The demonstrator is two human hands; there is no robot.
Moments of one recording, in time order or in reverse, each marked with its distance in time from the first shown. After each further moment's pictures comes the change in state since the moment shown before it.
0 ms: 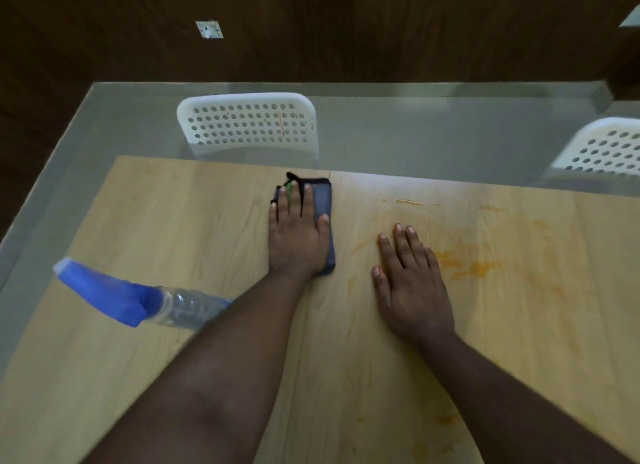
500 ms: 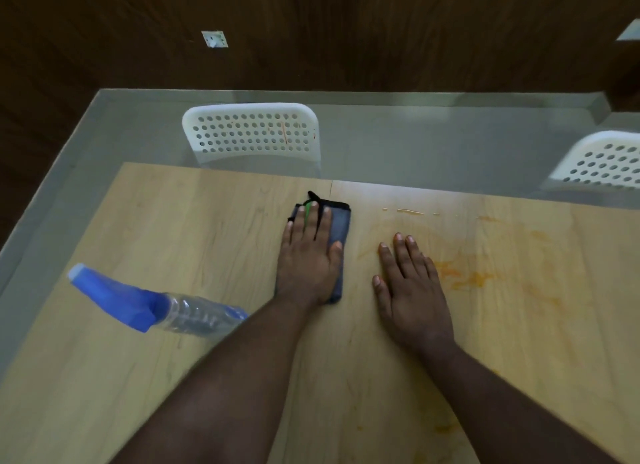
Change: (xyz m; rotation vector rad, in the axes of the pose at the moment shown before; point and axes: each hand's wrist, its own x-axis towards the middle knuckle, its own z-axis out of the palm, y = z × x) left_hand -0.034 0.008 -0.002 -0.026 -0.042 0.136; right_hand -0.001 0.000 -0.002 -0.006 -0.011 0.001
